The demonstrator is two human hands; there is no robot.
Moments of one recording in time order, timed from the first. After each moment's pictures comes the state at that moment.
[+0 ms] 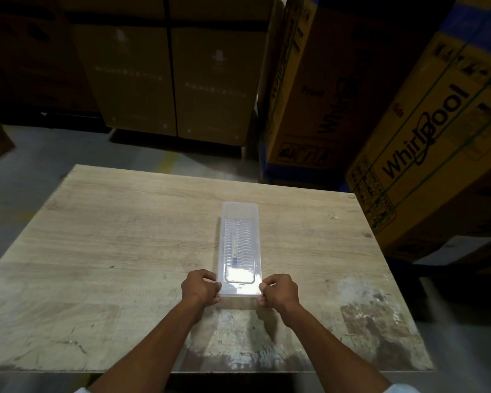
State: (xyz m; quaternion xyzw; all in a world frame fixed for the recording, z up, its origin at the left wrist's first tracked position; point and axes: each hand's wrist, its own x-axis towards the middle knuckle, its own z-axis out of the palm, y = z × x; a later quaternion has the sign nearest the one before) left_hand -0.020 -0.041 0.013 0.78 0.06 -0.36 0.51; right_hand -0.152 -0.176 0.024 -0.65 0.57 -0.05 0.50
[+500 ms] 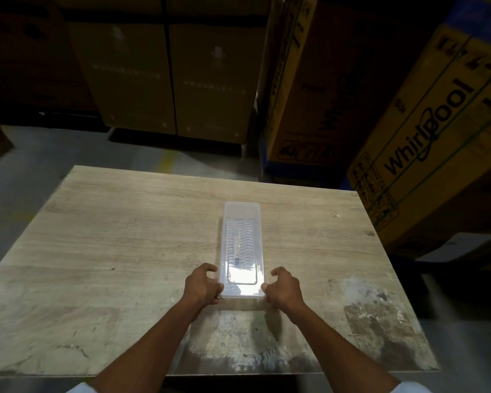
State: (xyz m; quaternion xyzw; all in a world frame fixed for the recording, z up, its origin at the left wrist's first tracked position) left_hand -0.005 -0.041 0.005 0.79 -0.06 -0.39 0.47; right_hand -0.148 -0.190 0.016 -0.74 0.52 0.03 0.43
